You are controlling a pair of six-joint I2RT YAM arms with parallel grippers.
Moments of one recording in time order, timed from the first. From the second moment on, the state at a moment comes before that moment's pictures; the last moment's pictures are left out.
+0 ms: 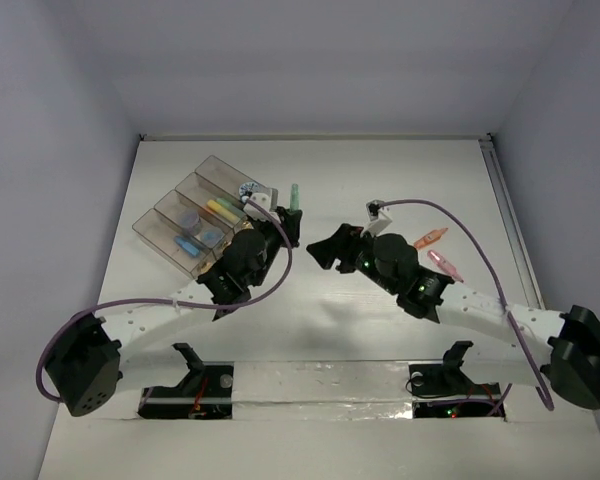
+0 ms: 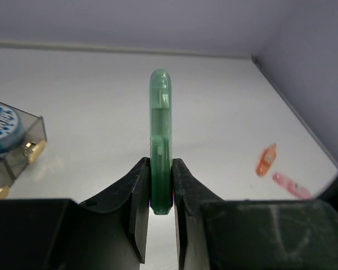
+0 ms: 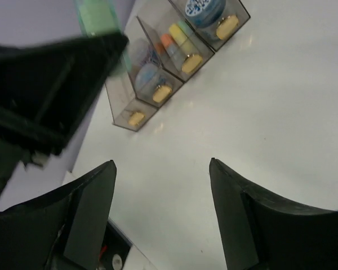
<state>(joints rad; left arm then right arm) -0.88 1.14 0.63 0.48 -0.42 -0.33 0.88 1.15 0.66 0.33 0.18 0.81</state>
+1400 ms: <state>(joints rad) -0.01 1.12 0.46 0.06 -0.40 -0.84 0.92 0.60 0.45 -0.21 0.36 0.64</state>
